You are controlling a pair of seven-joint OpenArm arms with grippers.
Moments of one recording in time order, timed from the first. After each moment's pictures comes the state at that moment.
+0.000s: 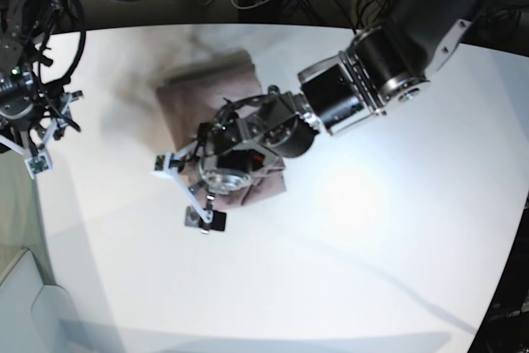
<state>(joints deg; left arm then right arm) -36.1 3.2 63.5 60.2 16.7 -27.0 39.7 -6.5 12.1 29.2 113.5 -3.0 39.9 -64.2</state>
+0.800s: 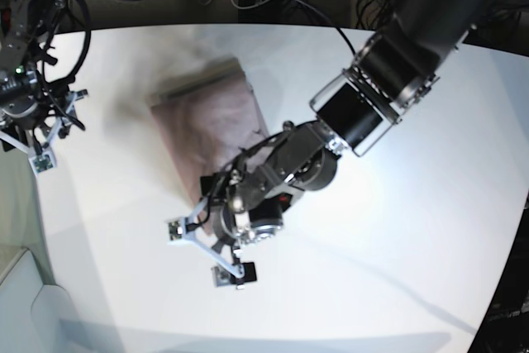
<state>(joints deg) -38.1 2.0 48.1 65.3 17.0 -27.0 40.6 -6.6 10.9 28.9 113.5 -3.0 39.9 -64.2</state>
